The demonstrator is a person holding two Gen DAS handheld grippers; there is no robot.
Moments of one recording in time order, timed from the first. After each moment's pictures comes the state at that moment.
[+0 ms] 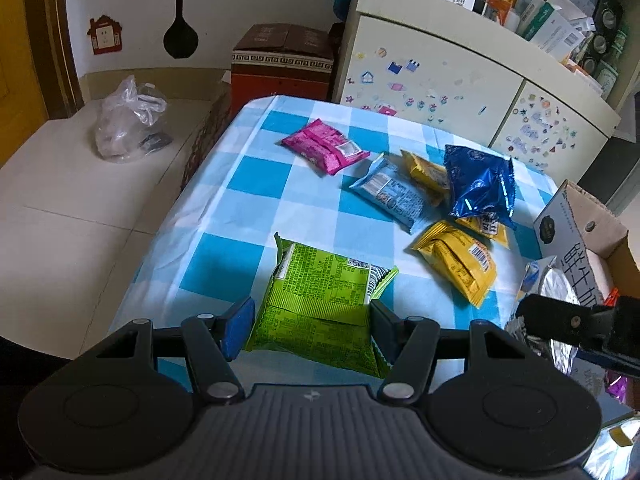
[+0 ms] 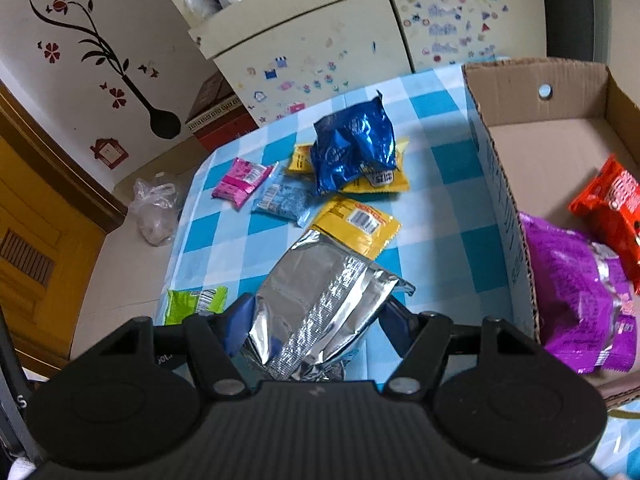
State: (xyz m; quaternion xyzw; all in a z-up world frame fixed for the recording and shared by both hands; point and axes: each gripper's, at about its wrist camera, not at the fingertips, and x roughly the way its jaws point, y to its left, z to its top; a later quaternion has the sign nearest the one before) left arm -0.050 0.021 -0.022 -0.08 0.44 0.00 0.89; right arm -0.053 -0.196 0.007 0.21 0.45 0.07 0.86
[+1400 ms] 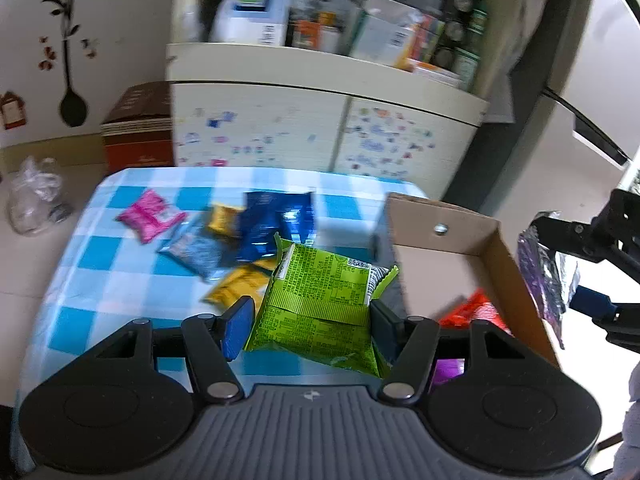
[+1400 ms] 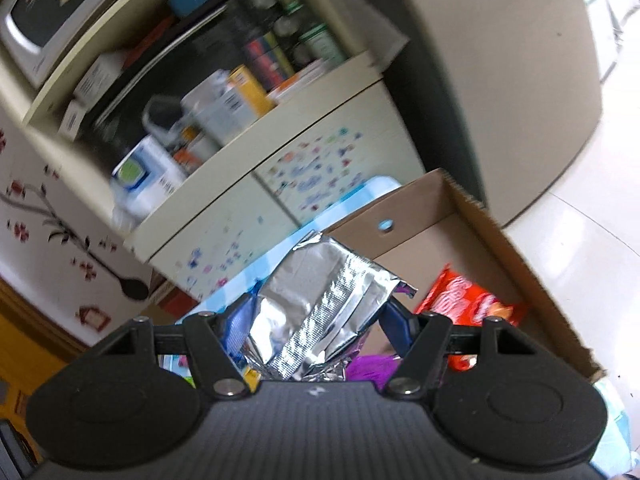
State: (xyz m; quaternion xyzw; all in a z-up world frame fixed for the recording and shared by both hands) left arm -0.062 -0.124 0.045 -0.04 0.39 -0.13 0.91; right arm -0.095 -0.359 0.068 0.34 0.31 -0.07 0.88
